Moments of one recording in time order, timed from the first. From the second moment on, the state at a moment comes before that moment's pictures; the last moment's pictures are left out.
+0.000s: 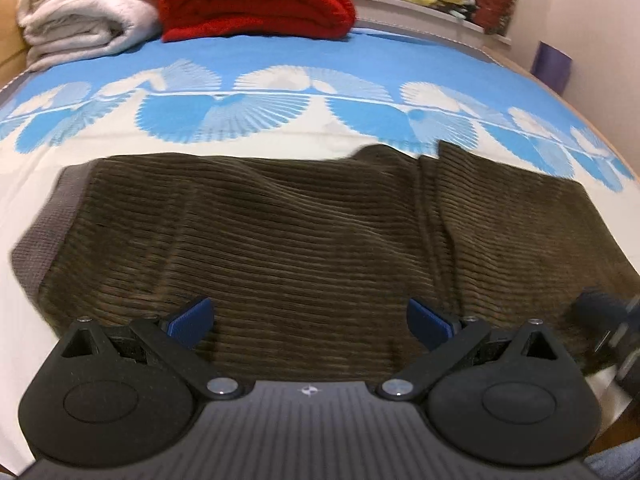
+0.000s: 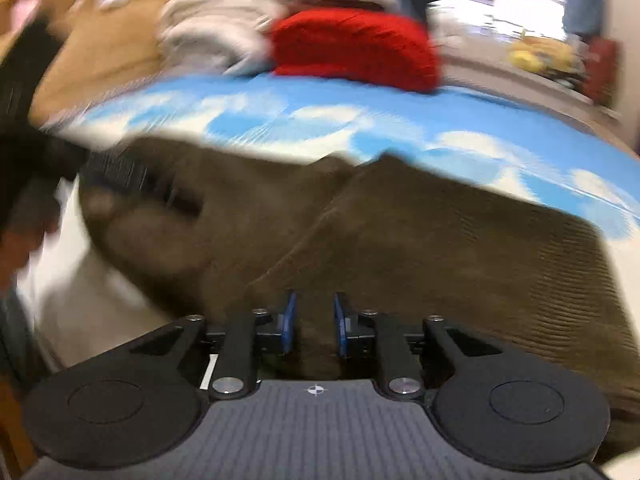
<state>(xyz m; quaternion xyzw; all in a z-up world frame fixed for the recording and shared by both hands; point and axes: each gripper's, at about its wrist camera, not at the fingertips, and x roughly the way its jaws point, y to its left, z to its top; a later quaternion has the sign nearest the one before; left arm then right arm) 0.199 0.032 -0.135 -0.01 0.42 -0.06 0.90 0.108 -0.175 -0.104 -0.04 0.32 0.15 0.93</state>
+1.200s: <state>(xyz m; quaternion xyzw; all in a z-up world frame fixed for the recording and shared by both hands) 0.199 -0.039 -0.164 0.02 0.42 -0.13 0.90 0.075 -0.330 -0.099 0.06 0.33 -0.14 0.93</state>
